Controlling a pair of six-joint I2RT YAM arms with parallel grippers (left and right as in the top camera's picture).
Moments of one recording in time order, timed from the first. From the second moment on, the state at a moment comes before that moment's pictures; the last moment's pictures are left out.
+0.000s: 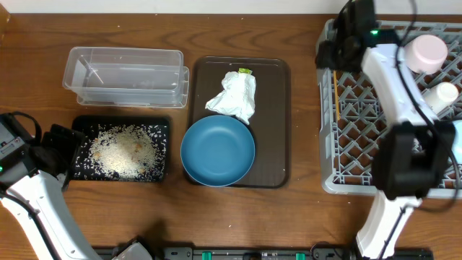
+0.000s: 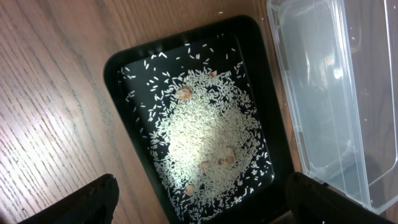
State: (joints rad) left arm 0.69 1.22 1.10 -1.00 0.15 -0.59; right arm 0.07 2.03 1.84 -0.86 -0.15 0.20
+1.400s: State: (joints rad) left arm 0.69 1.22 1.10 -1.00 0.18 -0.59; right arm -0.03 1.86 1.85 -0.92 -0.10 0.24
